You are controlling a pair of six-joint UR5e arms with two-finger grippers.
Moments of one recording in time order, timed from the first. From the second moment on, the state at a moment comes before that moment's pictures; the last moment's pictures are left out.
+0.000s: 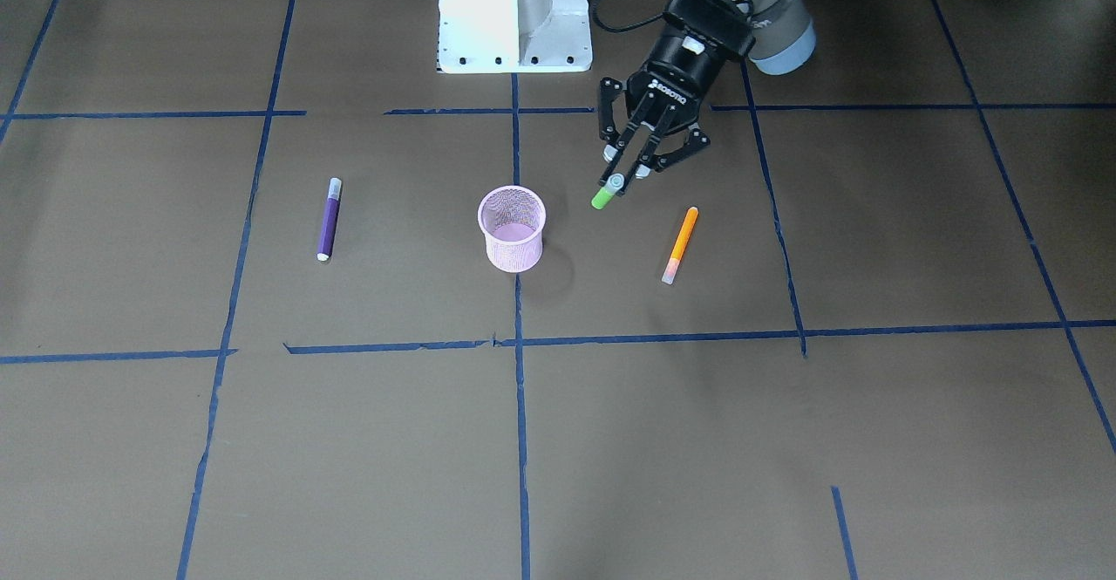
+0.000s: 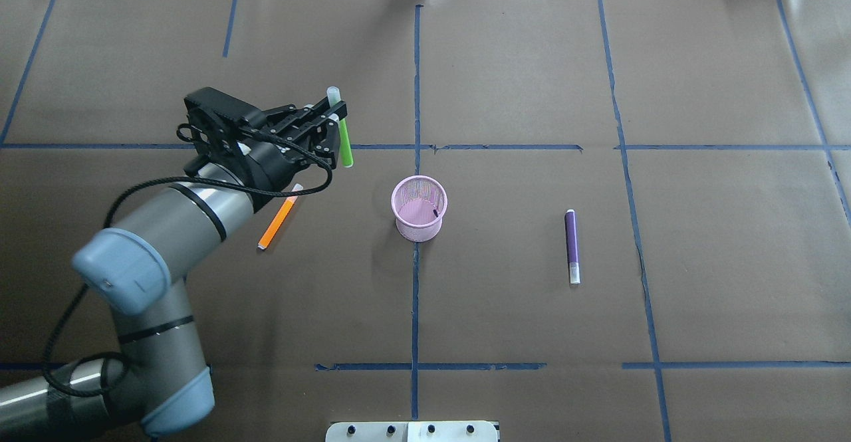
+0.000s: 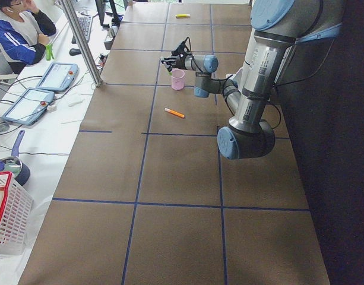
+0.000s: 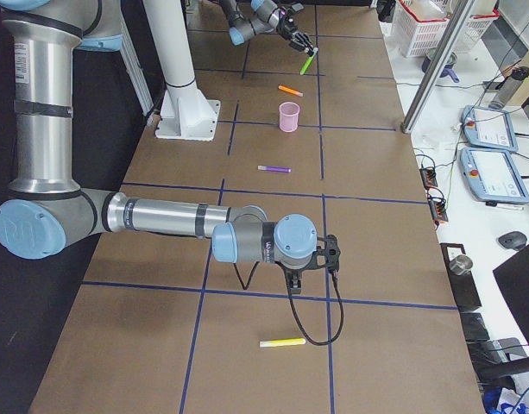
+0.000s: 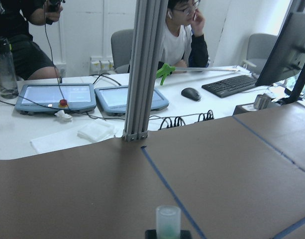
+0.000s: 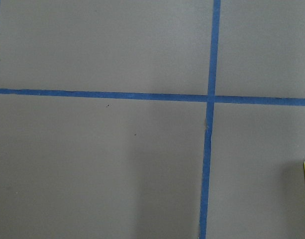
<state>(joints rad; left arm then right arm) -0.39 -1.98 -1.78 -2.71 -1.01 -0.76 1.60 -1.65 1.61 -1.44 2.56 0.00</state>
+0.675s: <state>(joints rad) -0.30 -2.11 -1.66 -2.75 -0.91 -0.75 1.59 -1.64 1.61 -1.45 2.56 0.00</state>
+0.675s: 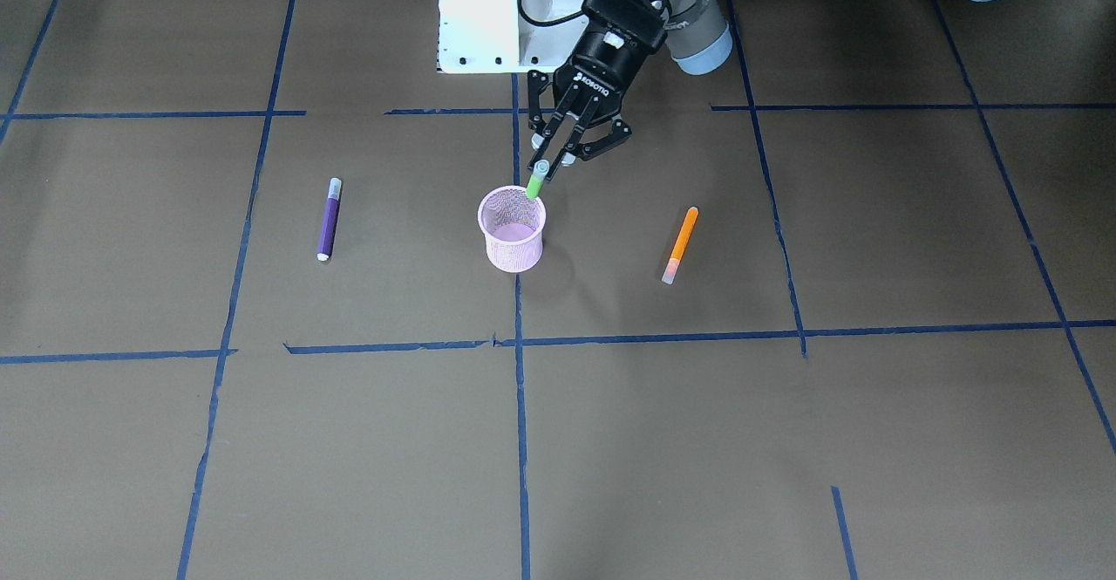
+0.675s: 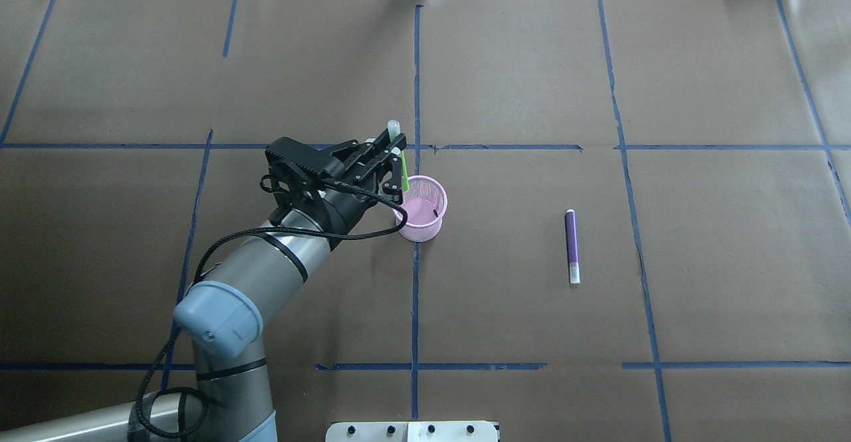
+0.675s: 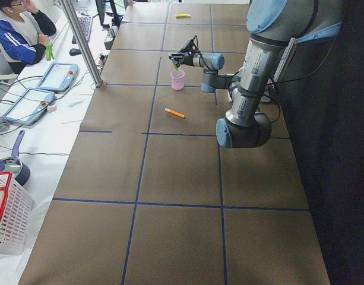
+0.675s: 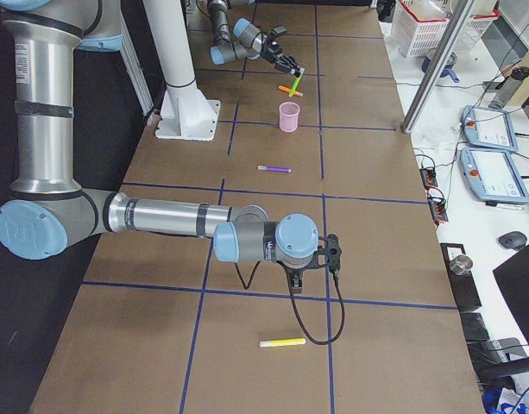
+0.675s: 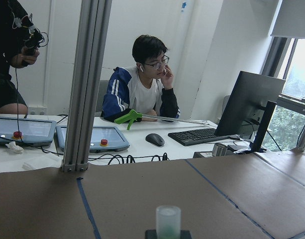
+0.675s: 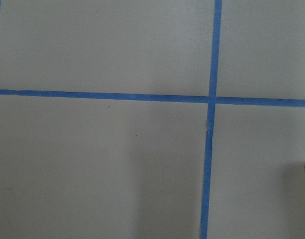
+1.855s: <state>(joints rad) -0.29 -2.16 -1.53 -2.75 -0.93 -0.75 1.59 -1.64 1.60 -1.45 2.56 0.00</state>
